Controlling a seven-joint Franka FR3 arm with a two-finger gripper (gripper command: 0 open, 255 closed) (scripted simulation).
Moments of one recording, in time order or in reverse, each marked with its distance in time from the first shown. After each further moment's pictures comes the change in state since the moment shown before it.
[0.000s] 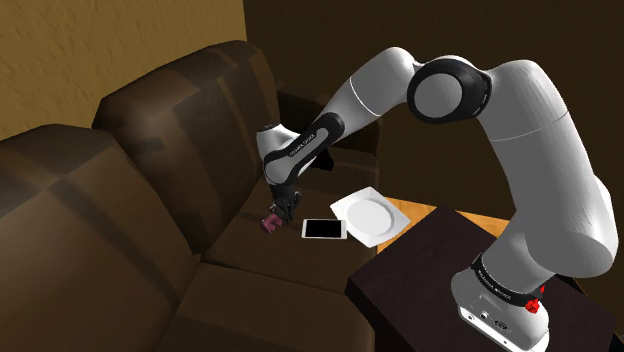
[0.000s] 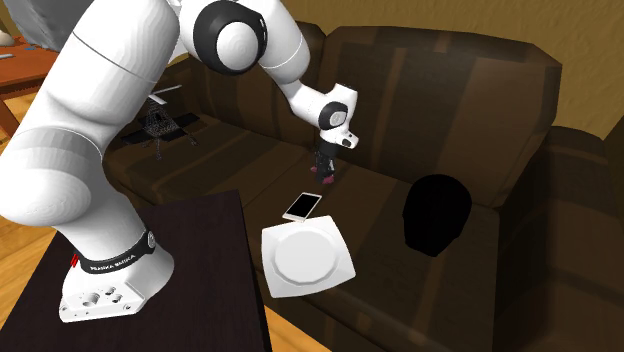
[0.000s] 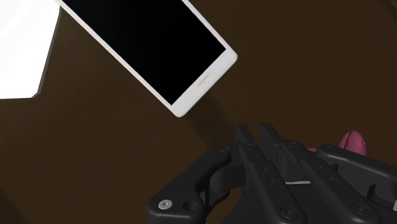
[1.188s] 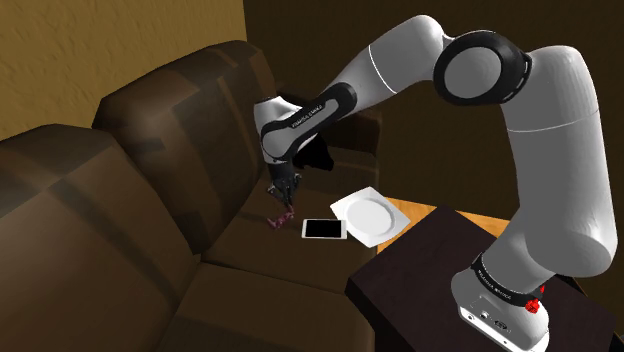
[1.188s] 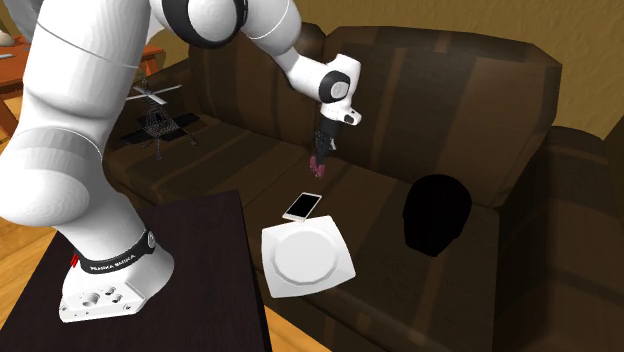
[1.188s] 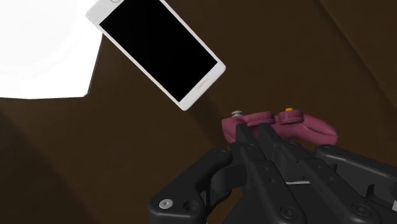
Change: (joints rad) arm -0.019 -0.160 0.024 -0.032 0.027 -0.127 -0.006
